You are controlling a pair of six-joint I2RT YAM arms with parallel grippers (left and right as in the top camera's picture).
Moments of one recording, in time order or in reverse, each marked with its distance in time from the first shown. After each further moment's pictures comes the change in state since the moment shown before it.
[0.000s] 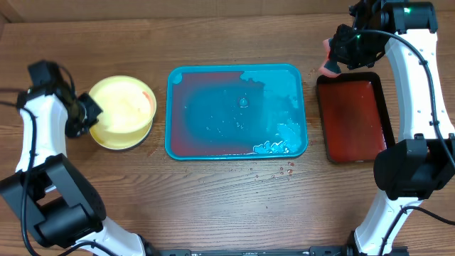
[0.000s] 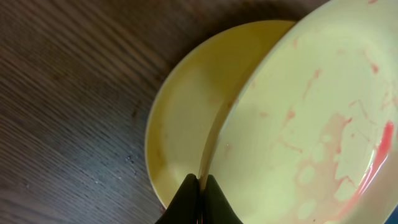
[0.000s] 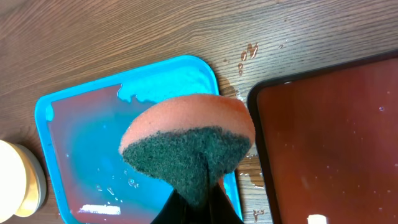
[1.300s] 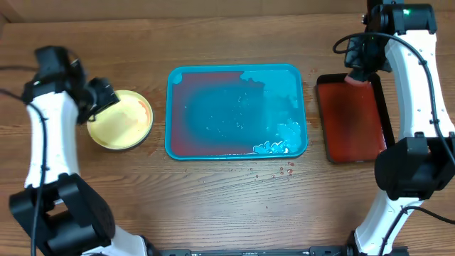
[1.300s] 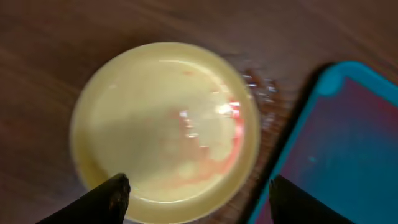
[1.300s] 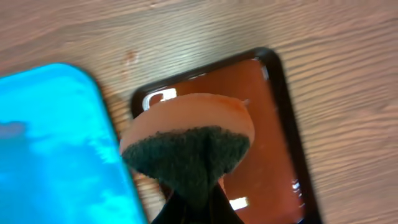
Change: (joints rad) left arm -0.137 -0.103 0.077 -0.037 0.051 0.084; right arm -0.011 0.000 -0.052 -0.032 0.401 -0.057
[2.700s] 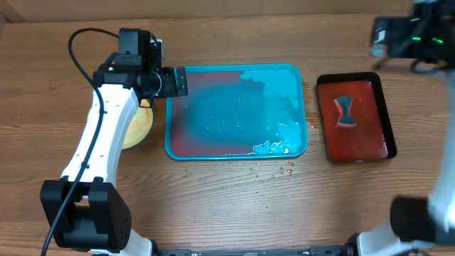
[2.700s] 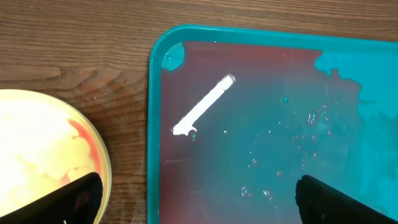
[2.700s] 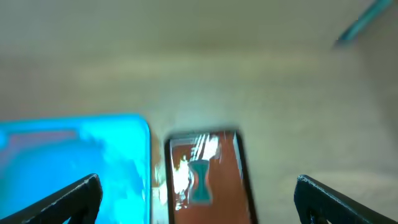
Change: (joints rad) left arm -0.375 -0.010 0.007 0.090 0.006 0.060; right arm -0.050 -0.362 0.294 -0.120 -0.109 -0.233
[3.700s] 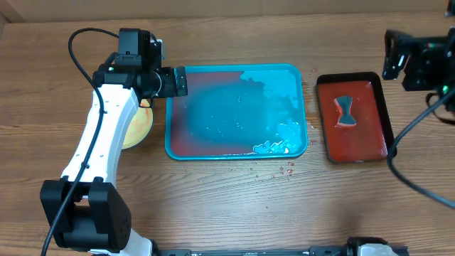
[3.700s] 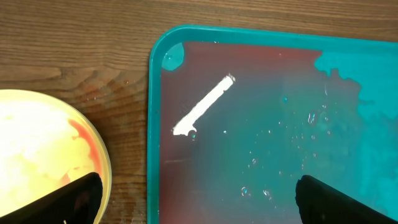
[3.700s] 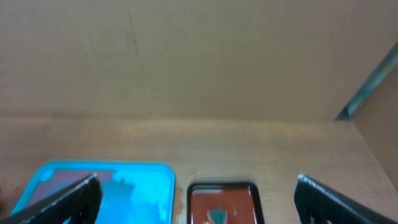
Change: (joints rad) left arm 0.000 0.000 0.000 0.000 0.001 0.000; right arm 0.053 -0.423 -0.452 0.378 -0.056 0.003
